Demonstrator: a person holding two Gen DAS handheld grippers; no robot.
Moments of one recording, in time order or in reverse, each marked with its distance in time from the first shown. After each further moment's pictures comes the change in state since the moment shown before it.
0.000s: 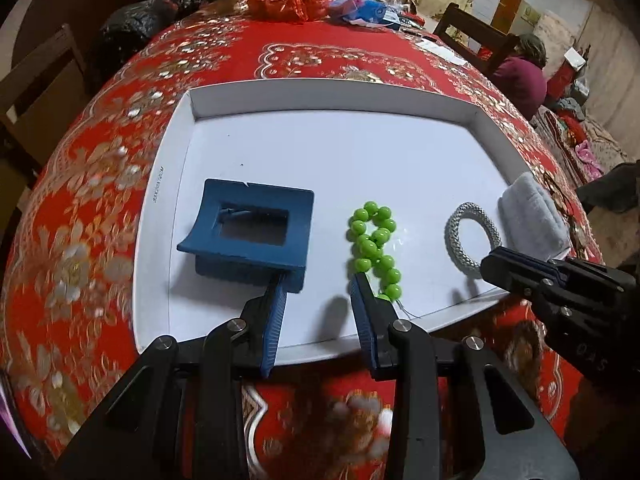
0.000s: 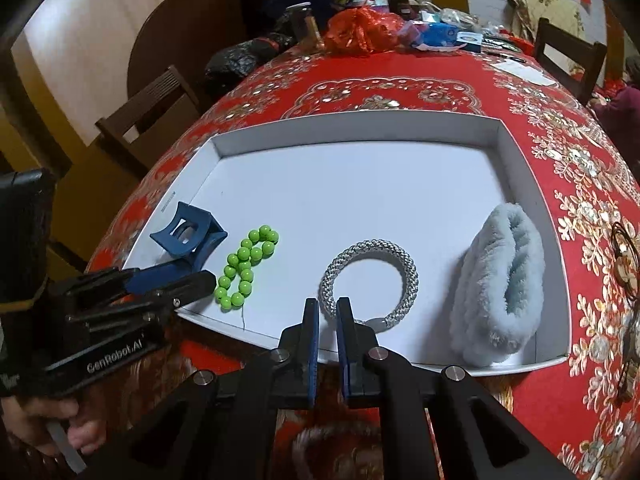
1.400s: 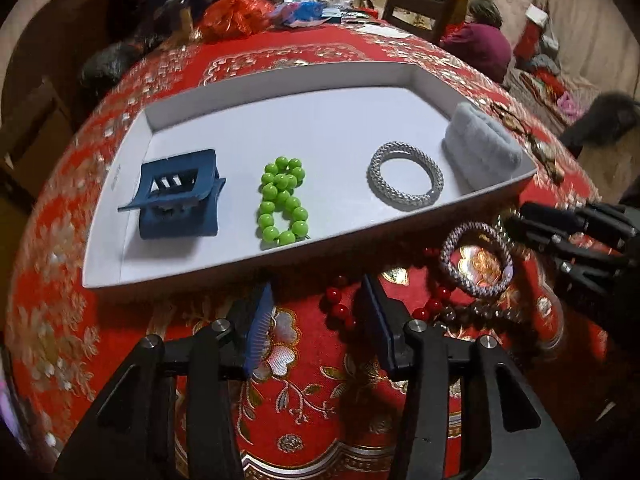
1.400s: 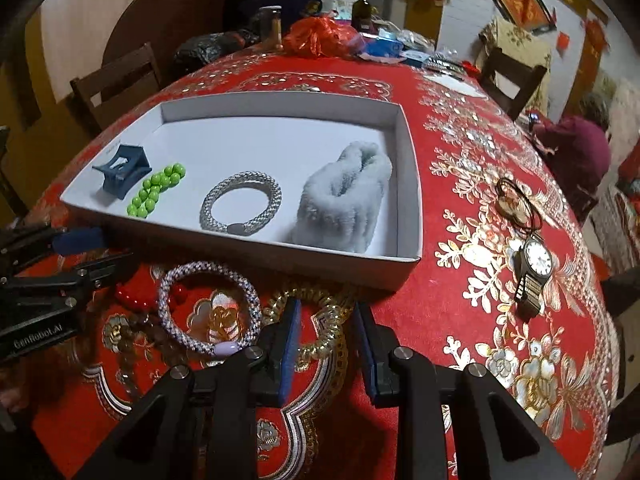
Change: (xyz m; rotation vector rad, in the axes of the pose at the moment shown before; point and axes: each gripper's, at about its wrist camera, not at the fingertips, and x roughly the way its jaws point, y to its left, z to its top) left arm -0.014 -0.070 -0.069 0.188 -0.069 0.033; right arm -0.051 -0.039 -0.082 -0.090 -0.049 -0.275
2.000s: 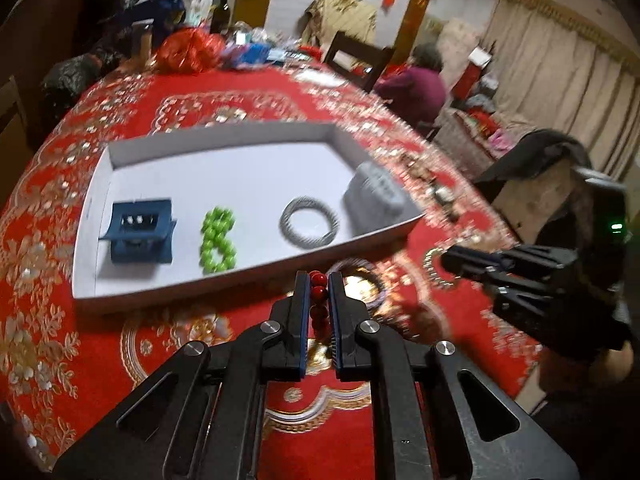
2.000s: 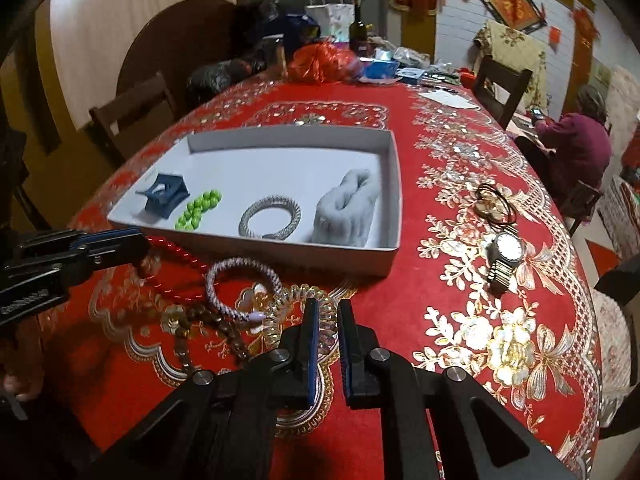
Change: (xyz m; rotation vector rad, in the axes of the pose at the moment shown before) left arm -0.070 0.005 0.008 -0.019 -0.132 -0.304; right arm -0.058 -0.007 -0.011 0.060 -0.065 0.059
